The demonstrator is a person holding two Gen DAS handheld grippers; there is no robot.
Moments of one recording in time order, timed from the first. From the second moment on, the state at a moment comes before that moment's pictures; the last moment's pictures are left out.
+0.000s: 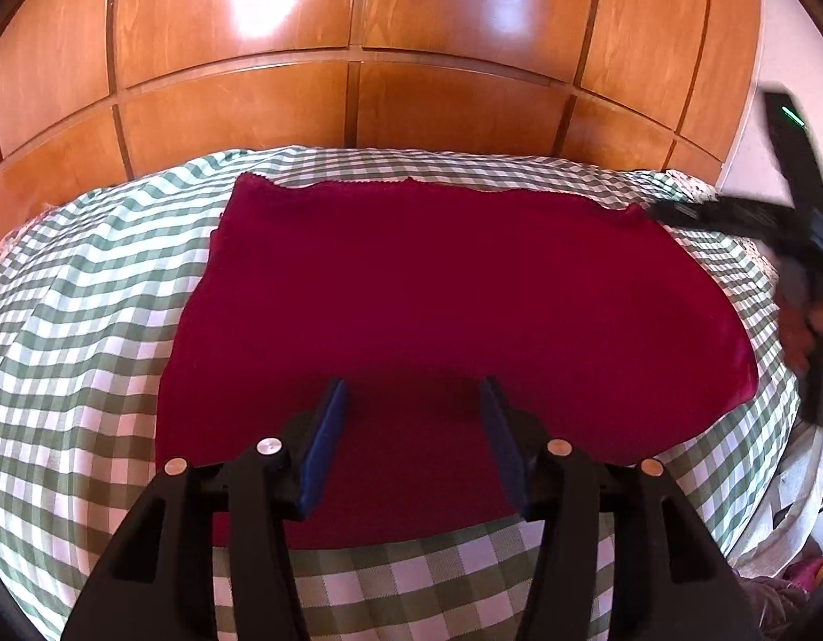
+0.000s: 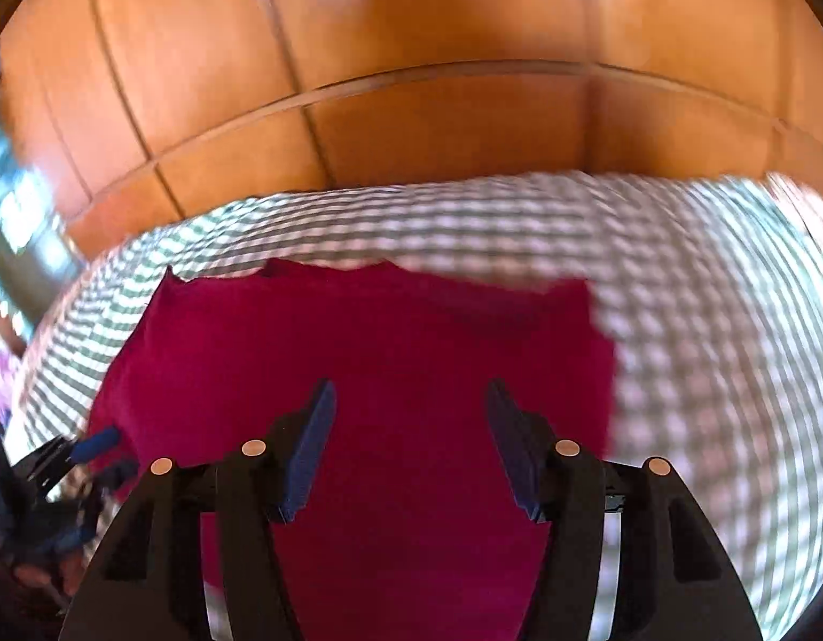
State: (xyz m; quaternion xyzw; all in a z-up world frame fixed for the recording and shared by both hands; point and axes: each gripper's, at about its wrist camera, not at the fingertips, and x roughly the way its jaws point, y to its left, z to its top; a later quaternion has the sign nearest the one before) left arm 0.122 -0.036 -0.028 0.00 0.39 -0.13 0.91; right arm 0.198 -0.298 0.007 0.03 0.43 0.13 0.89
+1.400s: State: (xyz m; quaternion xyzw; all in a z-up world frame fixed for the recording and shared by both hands) left arm 0.138 -0.027 -0.032 -0.04 0.40 -0.07 0.91; right arm 0.158 -0.419 -0.036 0.17 0.48 0.00 0.86
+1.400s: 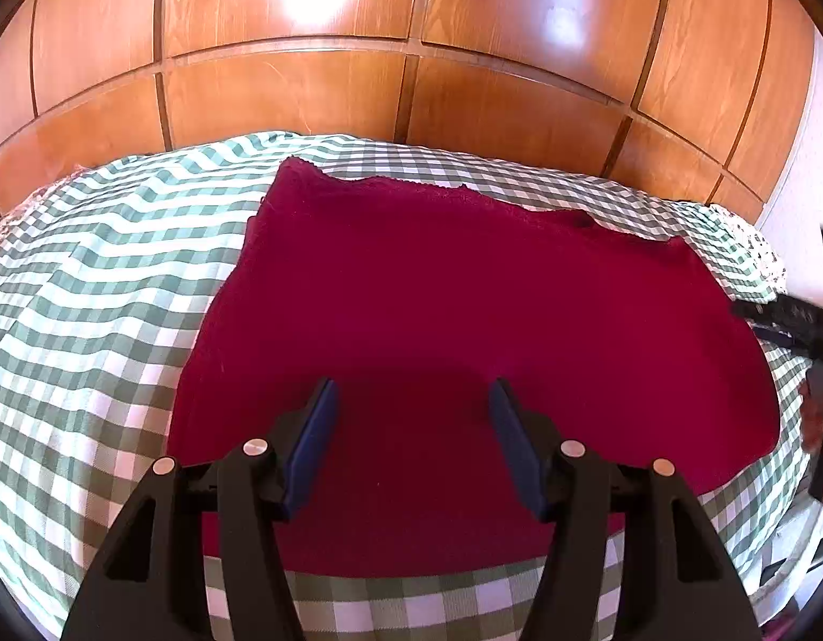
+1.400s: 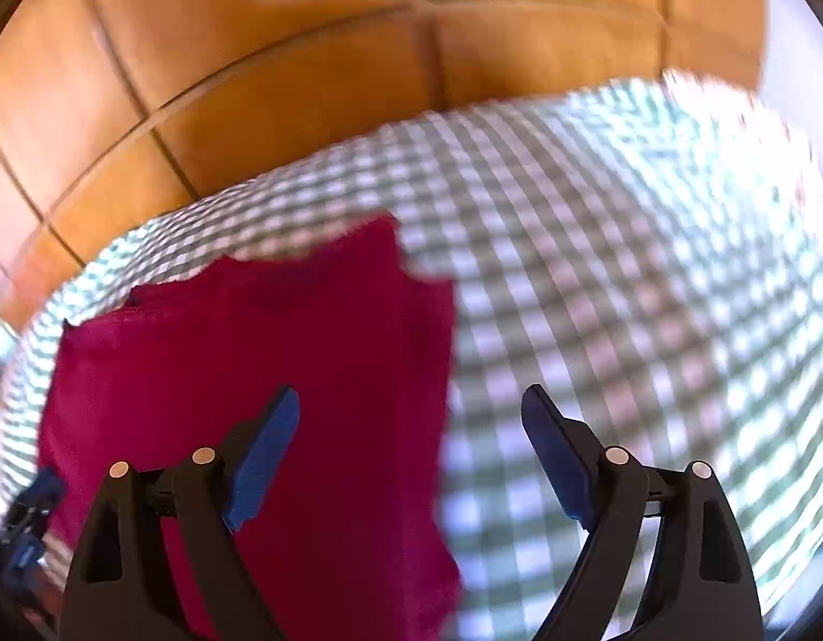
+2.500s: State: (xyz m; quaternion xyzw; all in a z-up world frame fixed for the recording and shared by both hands) left arm 0.141 0.014 -0.020 -0.11 0.42 -0.14 0.89; right arm 0.151 -0.253 0.050 0.19 0.41 0.27 0.85
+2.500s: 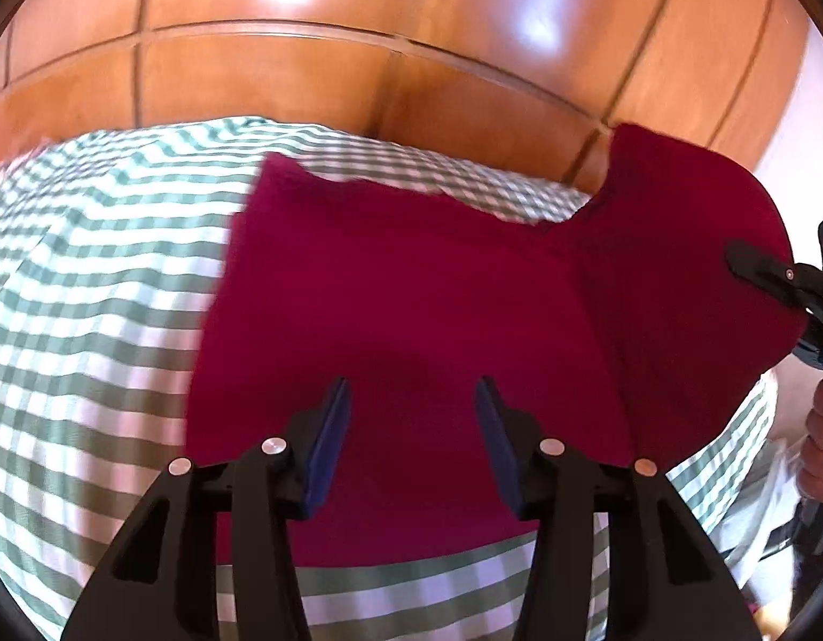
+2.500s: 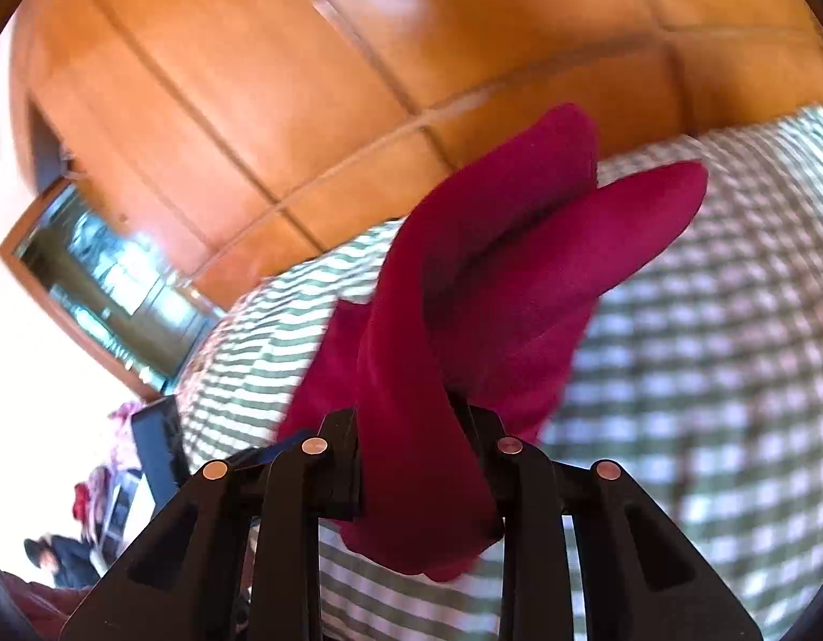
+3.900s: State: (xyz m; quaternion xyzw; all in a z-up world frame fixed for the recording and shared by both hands) left arm 0.169 0.121 -0.010 -0.30 0.45 -0.18 0.82; right arm 0.080 -0.147 -0.009 -0.04 0.42 0.29 0.86
